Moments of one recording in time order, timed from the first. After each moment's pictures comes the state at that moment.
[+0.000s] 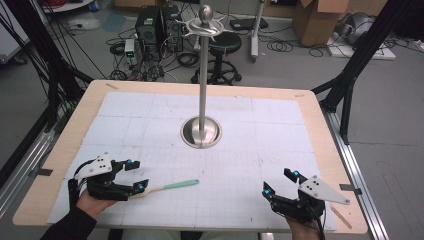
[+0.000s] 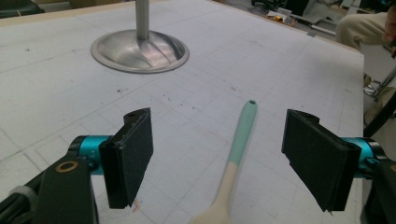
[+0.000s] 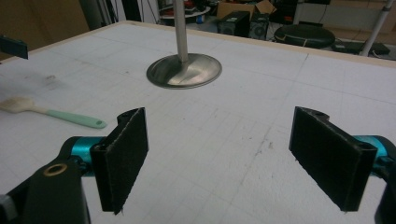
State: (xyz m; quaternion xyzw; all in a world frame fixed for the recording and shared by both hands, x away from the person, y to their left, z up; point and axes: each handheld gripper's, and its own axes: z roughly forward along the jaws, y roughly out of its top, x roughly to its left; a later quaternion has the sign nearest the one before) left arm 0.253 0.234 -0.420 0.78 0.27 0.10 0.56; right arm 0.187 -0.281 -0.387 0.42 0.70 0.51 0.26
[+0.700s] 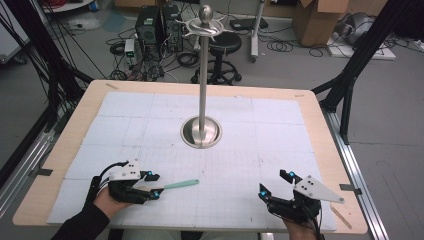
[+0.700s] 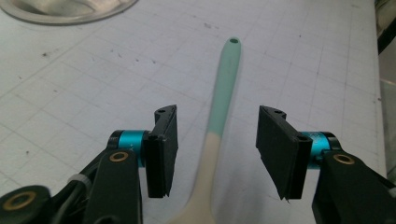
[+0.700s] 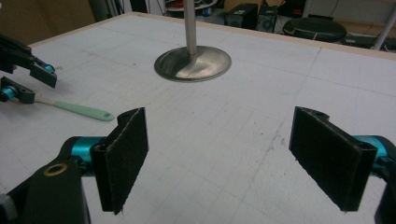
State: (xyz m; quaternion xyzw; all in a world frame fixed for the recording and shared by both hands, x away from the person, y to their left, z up) left arm 0.262 0.192 -0.441 0.86 0.21 0.07 0.46; right arm 0.188 -0.273 -0.390 0.41 0.72 0.50 0.25
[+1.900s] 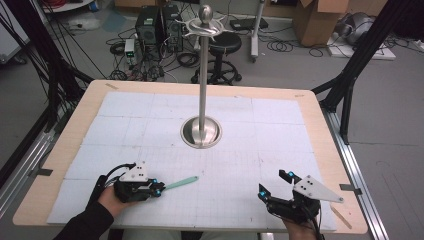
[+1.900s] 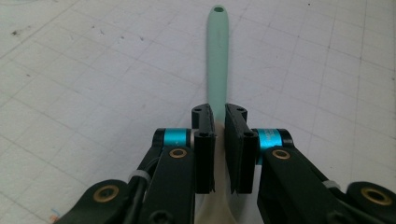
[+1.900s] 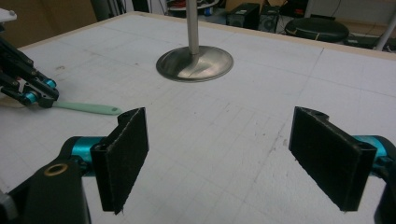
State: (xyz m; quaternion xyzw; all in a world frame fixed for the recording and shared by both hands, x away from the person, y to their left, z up) left arm 0.264 0.183 -0.446 0.88 0.20 0.06 0.42; right arm 0.188 -0.272 -0.389 0.41 0.72 0.51 0.25
